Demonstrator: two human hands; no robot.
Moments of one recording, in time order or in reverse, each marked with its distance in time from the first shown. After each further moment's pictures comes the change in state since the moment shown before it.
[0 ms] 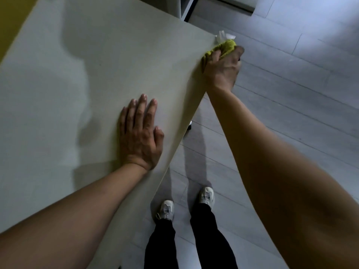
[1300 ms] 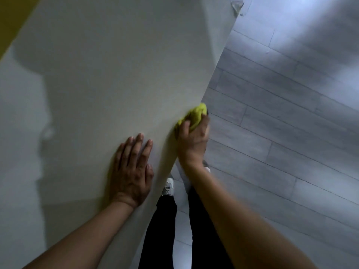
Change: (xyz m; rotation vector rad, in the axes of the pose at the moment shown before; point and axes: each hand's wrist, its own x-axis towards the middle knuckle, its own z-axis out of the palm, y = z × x) left_hand -0.253 -0.115 -0.052 -0.087 -0.131 0.152; right_hand -0.342 0.141 0.018 -0.009 0.016 -0.099
